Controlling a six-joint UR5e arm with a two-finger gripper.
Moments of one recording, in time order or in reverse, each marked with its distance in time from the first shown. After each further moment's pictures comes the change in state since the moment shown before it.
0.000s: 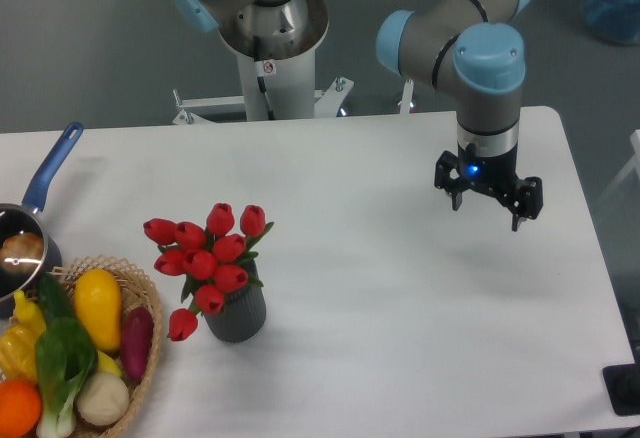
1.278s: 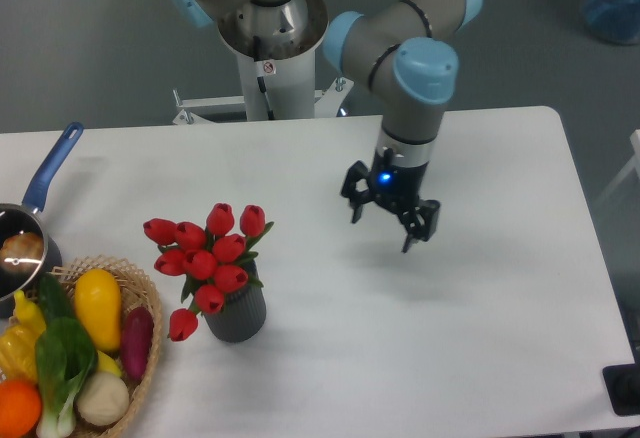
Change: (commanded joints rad) arm -0.175 0.142 -0.181 0.003 -0.370 -0.210
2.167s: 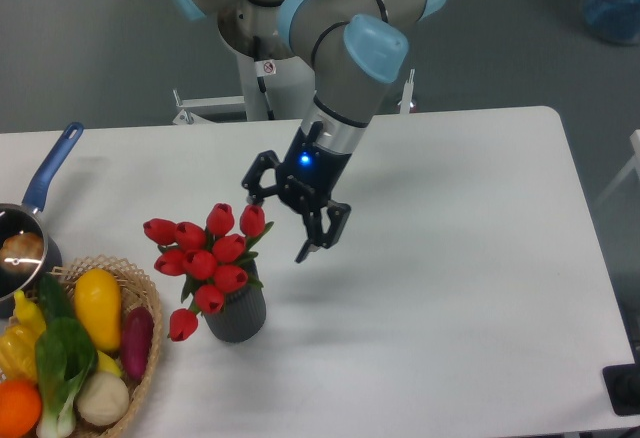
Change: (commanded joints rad) arm -0.069 0.036 -0.012 -0.002 -0.457 -0.121
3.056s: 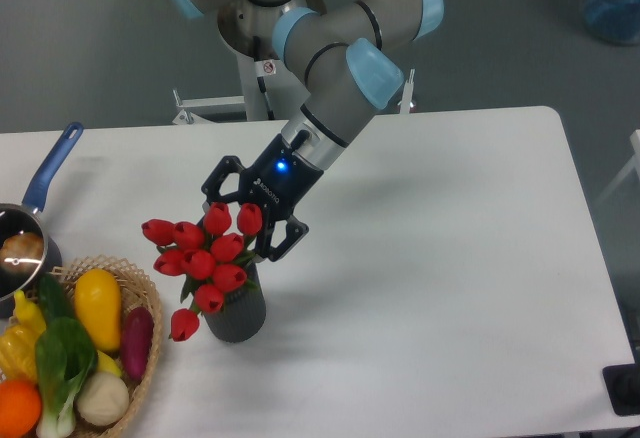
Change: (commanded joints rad) arm 0.006 -0.048 0.012 0.011 -0.169 -0.037
